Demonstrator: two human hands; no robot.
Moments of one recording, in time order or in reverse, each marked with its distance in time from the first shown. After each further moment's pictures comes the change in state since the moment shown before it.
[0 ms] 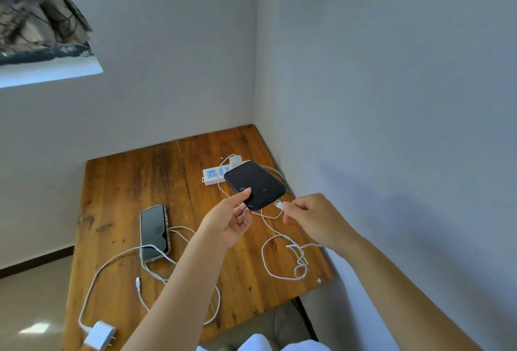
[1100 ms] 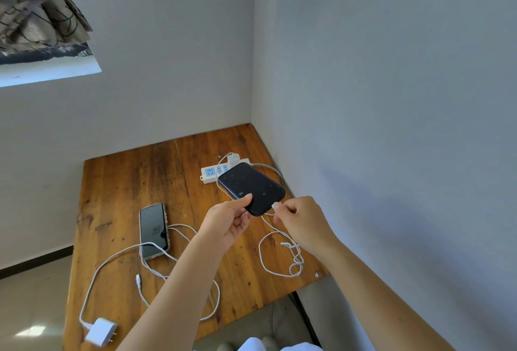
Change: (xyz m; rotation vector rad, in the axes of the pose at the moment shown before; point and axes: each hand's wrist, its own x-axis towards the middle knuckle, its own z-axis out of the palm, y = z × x) left_hand -0.006 -0.007 -0.007 0.164 0.036 0.060; right_hand -0.001 0.013 0.034 -0.027 0.199 -0.041
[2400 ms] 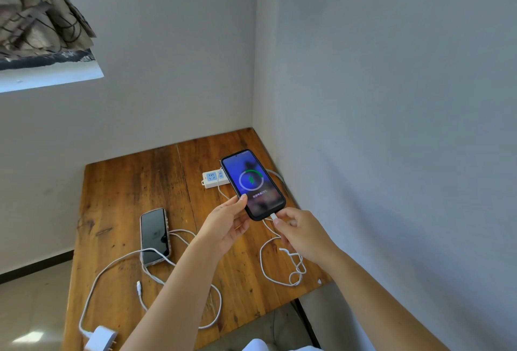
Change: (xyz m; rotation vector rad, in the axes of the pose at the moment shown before) left_hand 0.012 0.000 -0.007 0.006 -0.095 0.101; right_hand 0.006 0.020 0.008 0.137 -0.211 0.077
